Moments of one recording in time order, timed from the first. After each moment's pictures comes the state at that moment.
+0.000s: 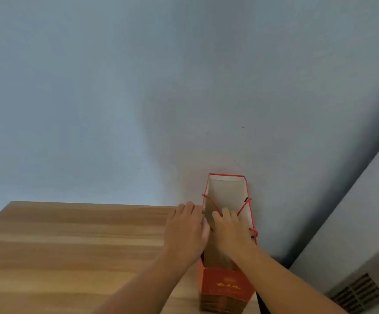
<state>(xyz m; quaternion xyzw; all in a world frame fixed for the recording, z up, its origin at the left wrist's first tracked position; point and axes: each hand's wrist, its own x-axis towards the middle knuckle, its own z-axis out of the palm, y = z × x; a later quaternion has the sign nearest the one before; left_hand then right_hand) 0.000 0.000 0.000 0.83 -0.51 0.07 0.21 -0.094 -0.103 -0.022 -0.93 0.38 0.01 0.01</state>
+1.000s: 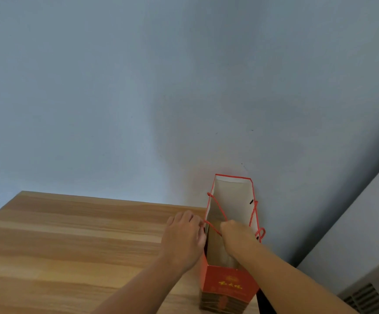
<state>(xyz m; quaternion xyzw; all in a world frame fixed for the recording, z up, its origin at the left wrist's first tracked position) 0.007 0.024 -0.016 0.82 -0.52 0.04 0.23 -0.098 -0.095 0.002 -0.92 0.36 0.15 0.00</state>
